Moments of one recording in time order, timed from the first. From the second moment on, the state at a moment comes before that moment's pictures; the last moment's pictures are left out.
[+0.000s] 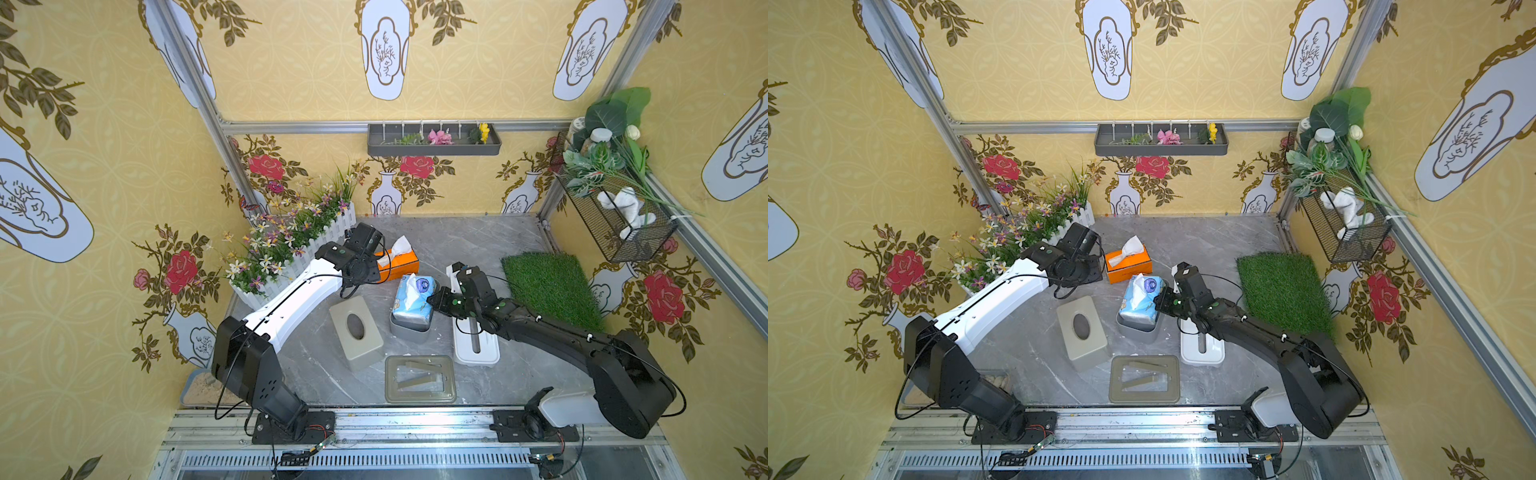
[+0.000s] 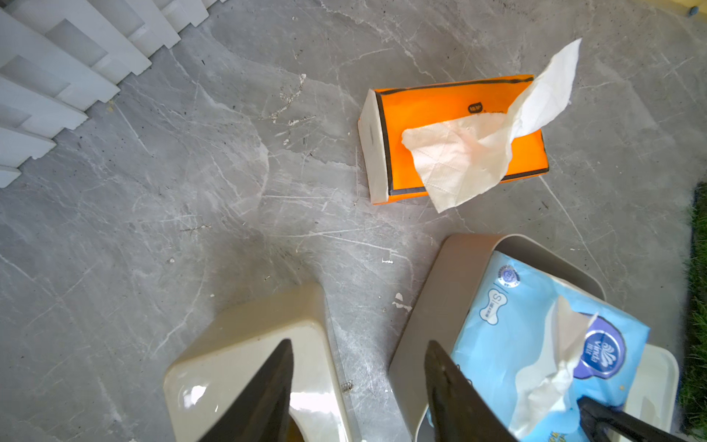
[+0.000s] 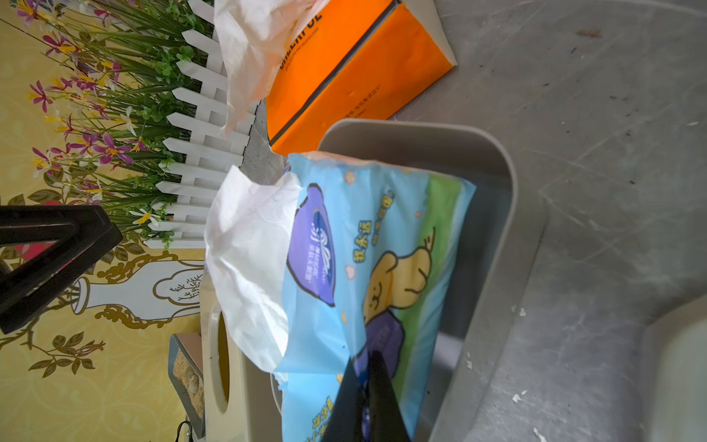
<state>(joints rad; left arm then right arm) -0.51 1.60 1.43 -0.92 -0.21 -0.70 0.59 1.38 0.73 -0.03 -0.24 0.86</state>
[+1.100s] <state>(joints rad) -0.63 1.87 1.60 -0.99 -0.07 -0.54 0.32 1.11 0.80 -0.70 0.00 0.60</state>
